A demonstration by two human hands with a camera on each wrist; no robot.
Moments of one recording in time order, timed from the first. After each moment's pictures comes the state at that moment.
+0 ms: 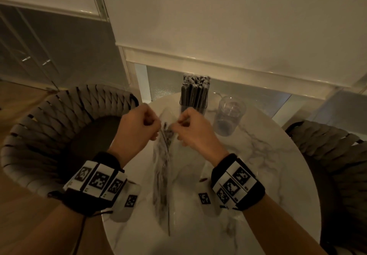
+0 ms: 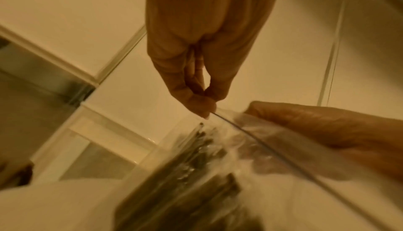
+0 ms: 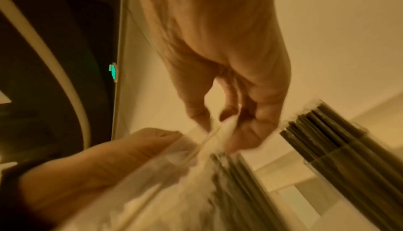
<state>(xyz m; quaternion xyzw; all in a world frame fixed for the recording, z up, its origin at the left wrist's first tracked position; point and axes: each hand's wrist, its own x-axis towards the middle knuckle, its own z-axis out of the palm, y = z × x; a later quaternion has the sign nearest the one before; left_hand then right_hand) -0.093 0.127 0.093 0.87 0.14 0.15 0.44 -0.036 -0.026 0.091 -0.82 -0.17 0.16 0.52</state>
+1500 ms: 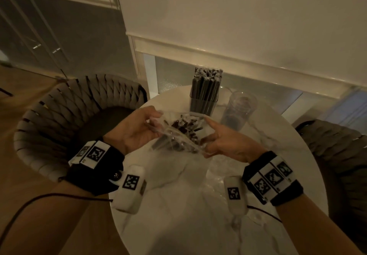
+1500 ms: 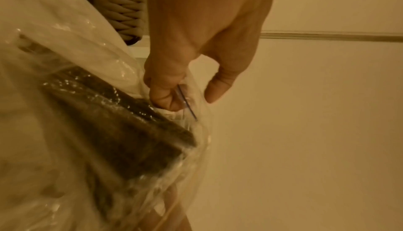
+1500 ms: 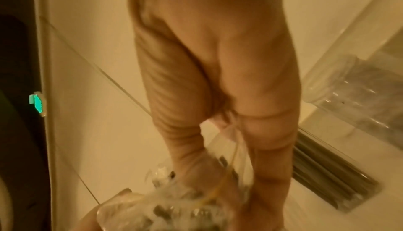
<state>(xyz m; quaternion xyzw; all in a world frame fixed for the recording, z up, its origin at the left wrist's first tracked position) -0.087 0.154 0.077 0.43 0.27 -0.09 0.86 -0.021 -0.072 0.075 -0.73 -0.12 0.45 0.51</state>
